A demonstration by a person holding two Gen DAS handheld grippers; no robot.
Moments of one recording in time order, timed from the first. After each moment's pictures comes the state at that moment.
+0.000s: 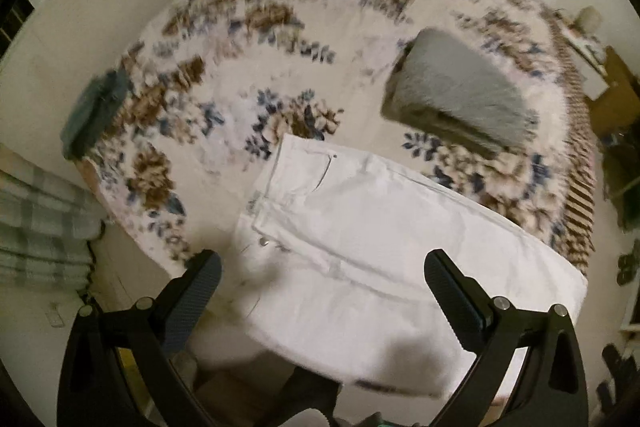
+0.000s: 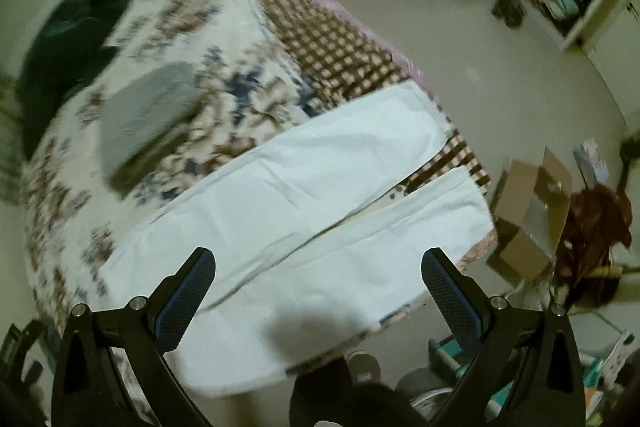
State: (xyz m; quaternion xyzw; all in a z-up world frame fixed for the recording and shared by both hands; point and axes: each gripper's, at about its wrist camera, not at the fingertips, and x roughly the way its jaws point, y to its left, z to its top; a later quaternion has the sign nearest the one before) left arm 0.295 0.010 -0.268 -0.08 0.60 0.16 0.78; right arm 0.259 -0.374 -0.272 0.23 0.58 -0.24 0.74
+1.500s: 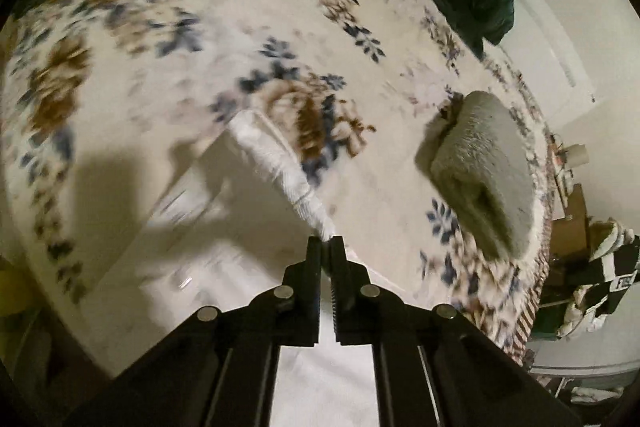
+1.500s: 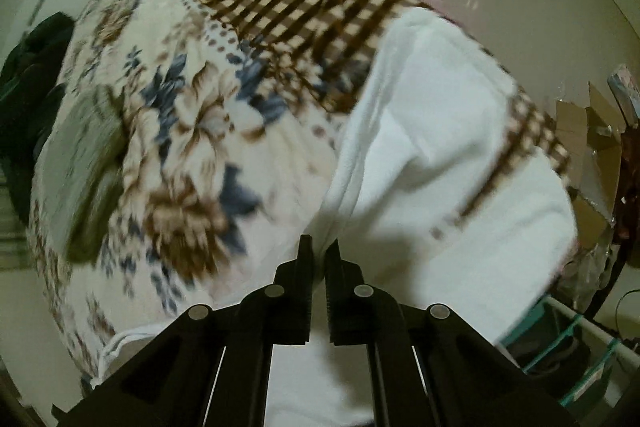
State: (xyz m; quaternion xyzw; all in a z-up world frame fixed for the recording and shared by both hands) left arm 0.267 0.134 -0.397 -0.35 0.51 0.13 0.78; right arm 0.316 -0.477 -0.448 0.34 0.60 -0.24 0.68
